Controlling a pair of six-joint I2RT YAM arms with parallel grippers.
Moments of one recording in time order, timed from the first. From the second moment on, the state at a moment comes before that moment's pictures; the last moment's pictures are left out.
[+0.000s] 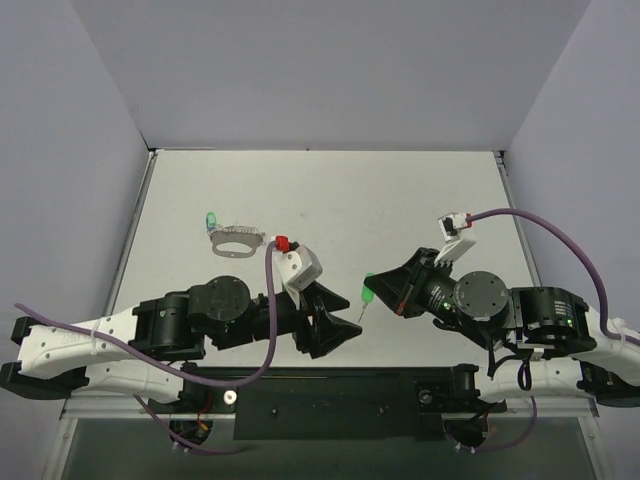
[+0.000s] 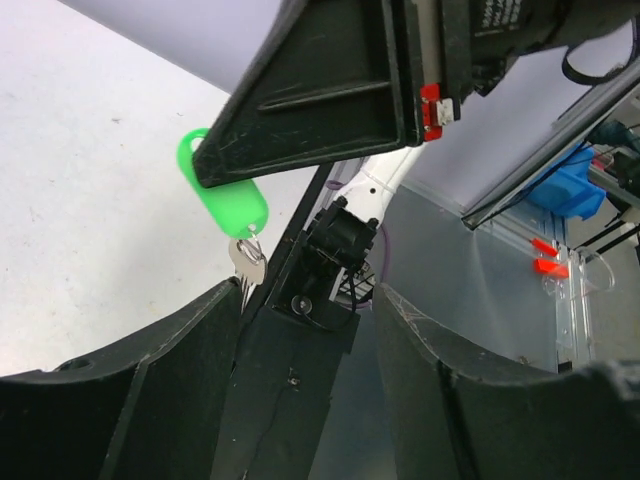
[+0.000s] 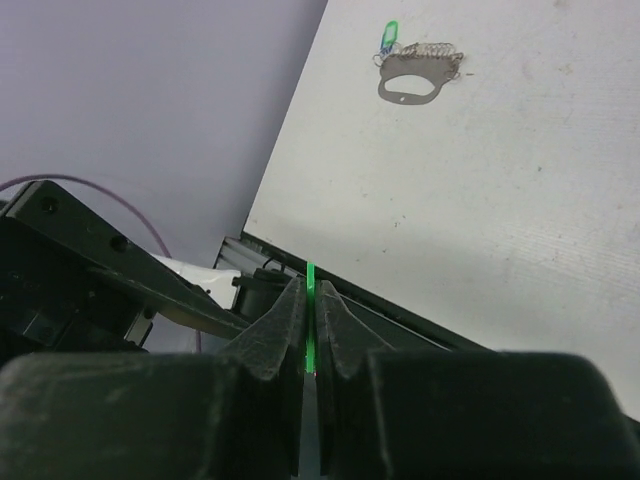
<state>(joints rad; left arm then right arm) -1.47 0.98 1.25 -0.37 -0.21 -0.43 1.44 0.87 1.35 -0.85 0.68 1.00</state>
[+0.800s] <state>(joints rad) -1.68 1.04 1.32 -0.35 -0.55 -0.32 1.55 0.87 1.35 -0.76 0.62 0.91</state>
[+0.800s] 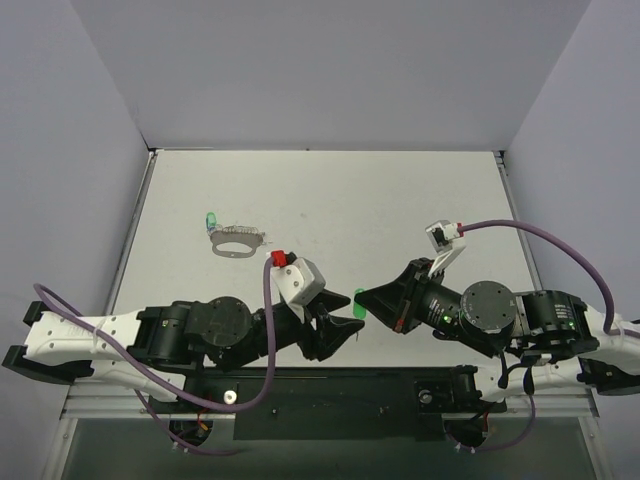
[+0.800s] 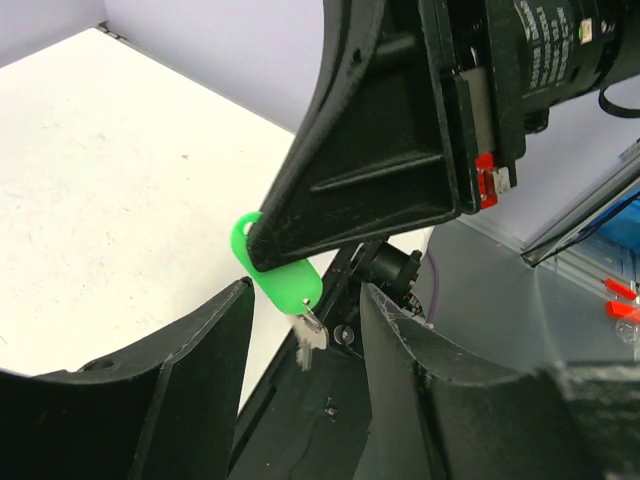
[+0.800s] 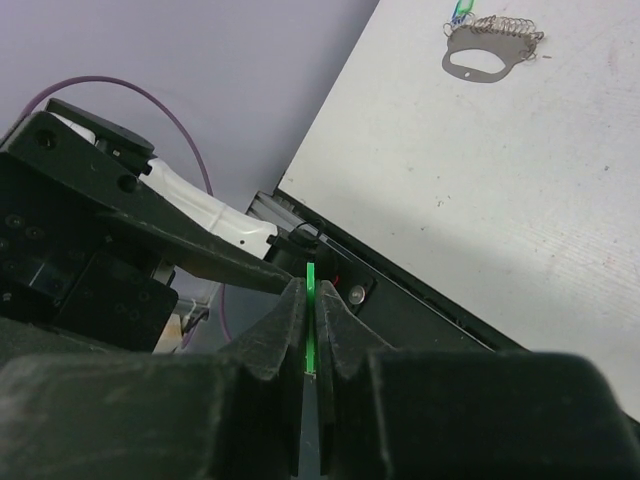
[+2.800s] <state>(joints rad) -1.68 0.94 1.27 -0.37 -0.44 -0.43 1.73 0.92 1.40 -0.63 0.69 0.74</state>
